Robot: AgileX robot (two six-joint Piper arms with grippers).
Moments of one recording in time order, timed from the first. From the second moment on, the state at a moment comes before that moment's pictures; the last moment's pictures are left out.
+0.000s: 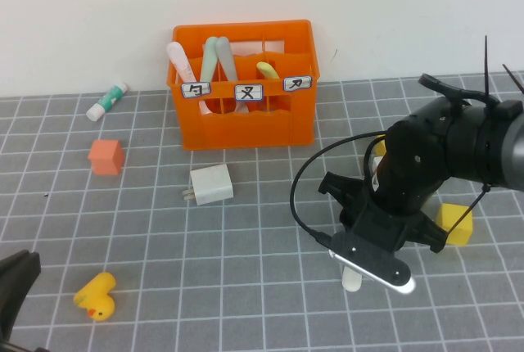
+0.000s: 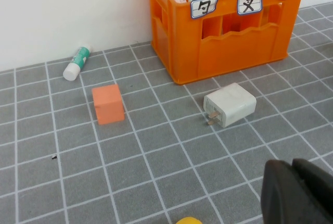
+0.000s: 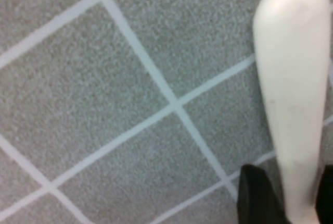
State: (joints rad) right arm 0.58 1.94 -1.29 -0.04 0.75 -2.02; left arm -0.17 0.43 -0.35 -0.44 0.33 0.41
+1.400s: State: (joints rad) right arm 0.58 1.98 -1.44 0.67 0.81 -1.80; left arm -0.17 0.43 -0.35 -0.46 0.32 0.41
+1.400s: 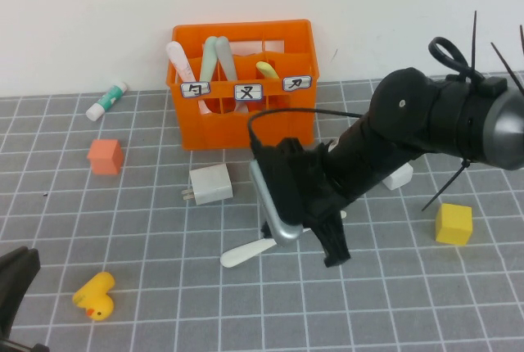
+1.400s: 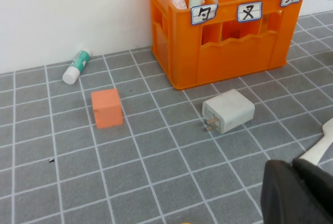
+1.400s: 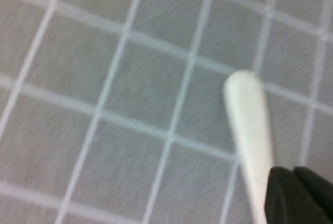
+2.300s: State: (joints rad) right arm 0.58 2.22 -1.79 0.39 1.07 -1.45; left arm -0.17 0.43 -0.35 -0.49 0.32 0.41
